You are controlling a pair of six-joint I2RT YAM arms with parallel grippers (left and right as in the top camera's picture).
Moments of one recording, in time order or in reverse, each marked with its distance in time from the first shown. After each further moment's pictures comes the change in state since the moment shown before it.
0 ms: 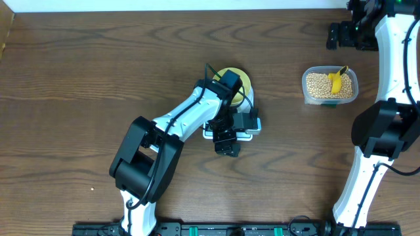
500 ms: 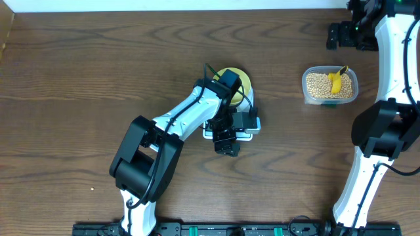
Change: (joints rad) left arm 0.005 0.004 0.005 -0.002 0.000 0.000; right arm 0.000 0.000 0.000 0.000 0.000 0.000
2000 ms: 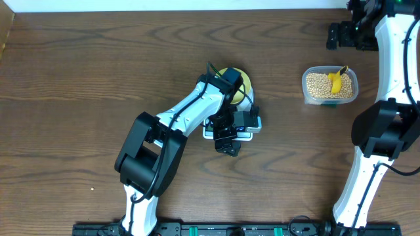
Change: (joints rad) left arm 0.000 0.048 0.070 -0.084 0.001 0.018; right arm 0.000 0.000 0.000 0.000 0.000 0.000
